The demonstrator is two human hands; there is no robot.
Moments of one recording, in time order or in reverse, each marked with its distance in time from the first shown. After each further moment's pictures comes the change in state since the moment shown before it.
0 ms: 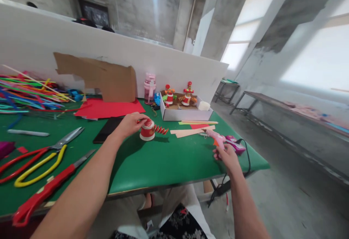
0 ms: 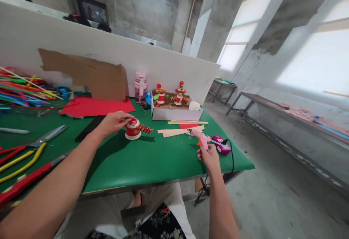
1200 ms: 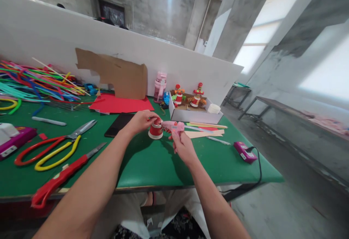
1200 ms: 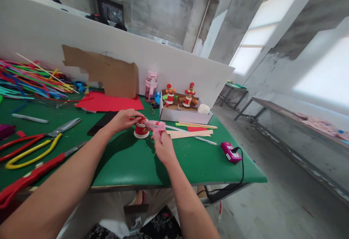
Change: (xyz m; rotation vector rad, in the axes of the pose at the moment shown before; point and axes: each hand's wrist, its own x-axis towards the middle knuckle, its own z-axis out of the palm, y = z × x) left_hand 0.004 -0.004 0.005 0.018 -0.017 0.068; right_hand -0.058 -0.059 0.160 -0.033 -0.552 -0.472
